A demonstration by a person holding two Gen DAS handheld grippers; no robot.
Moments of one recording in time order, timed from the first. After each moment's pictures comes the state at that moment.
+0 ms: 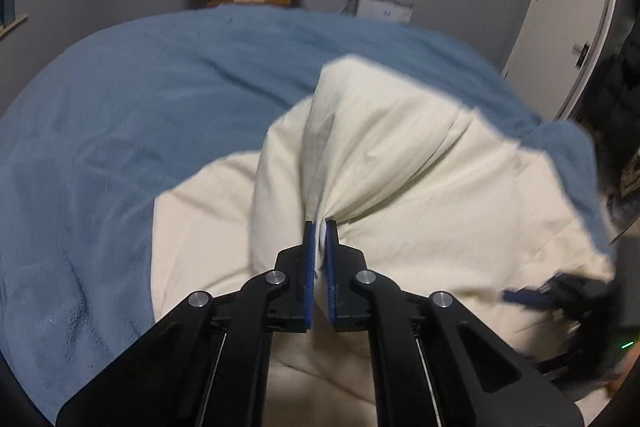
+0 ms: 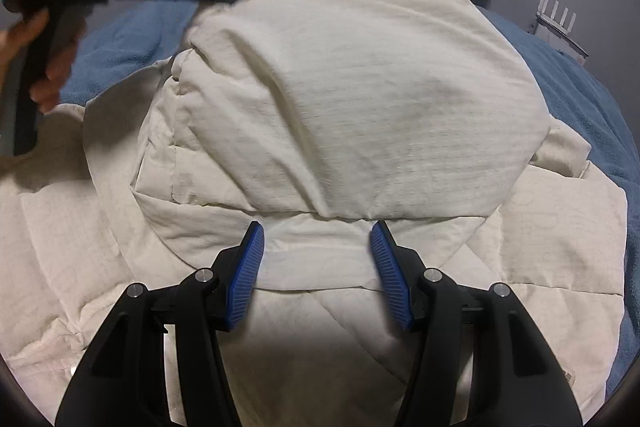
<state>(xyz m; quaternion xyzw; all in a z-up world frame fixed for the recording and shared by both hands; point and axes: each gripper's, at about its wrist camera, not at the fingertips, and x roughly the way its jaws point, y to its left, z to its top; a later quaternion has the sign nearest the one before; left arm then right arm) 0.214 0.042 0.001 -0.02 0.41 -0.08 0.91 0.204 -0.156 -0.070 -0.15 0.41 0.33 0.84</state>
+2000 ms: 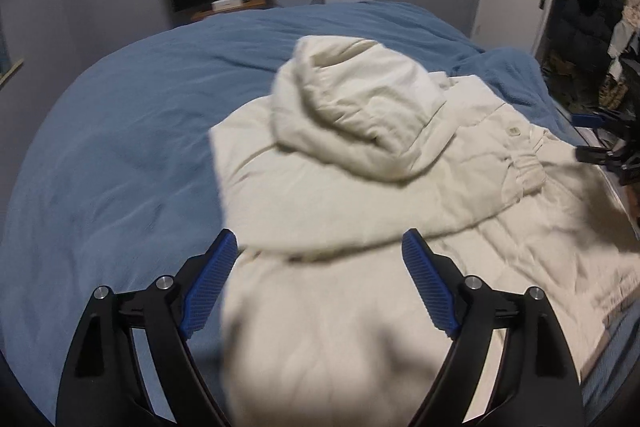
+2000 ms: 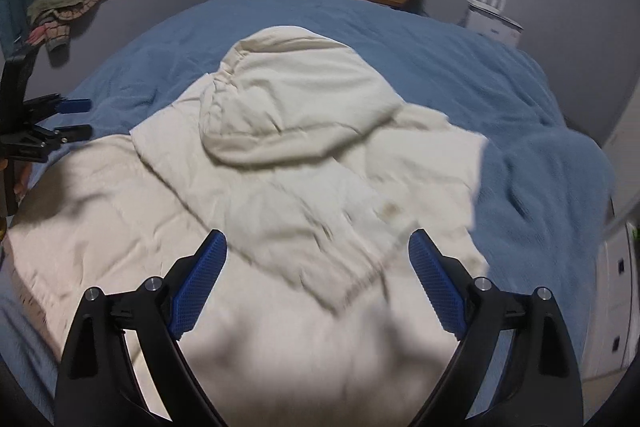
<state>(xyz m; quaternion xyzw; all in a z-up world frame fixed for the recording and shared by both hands) 0.002 0.075 0.061 0.06 0.42 -0.10 0.90 0.092 -0.296 0.038 -0.09 0.41 0.25 0.87</state>
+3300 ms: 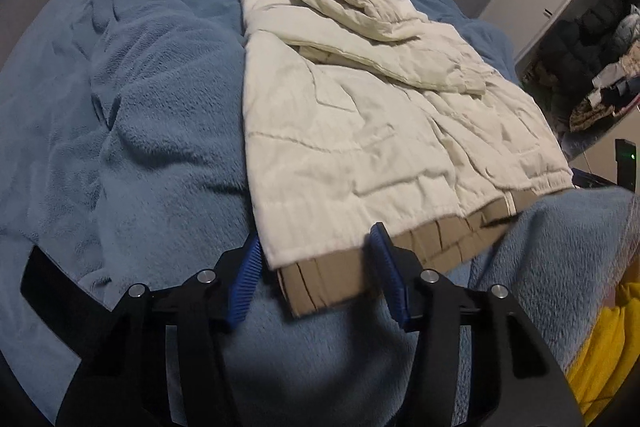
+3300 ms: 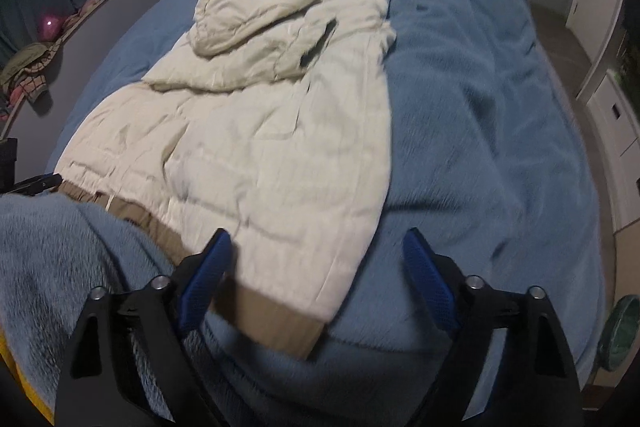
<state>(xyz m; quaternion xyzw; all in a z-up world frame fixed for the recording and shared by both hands) -0.185 0.120 0.036 -0.07 0.52 -0.12 0.84 -0.087 -0.422 0.009 0.04 0.52 0.19 0.83</state>
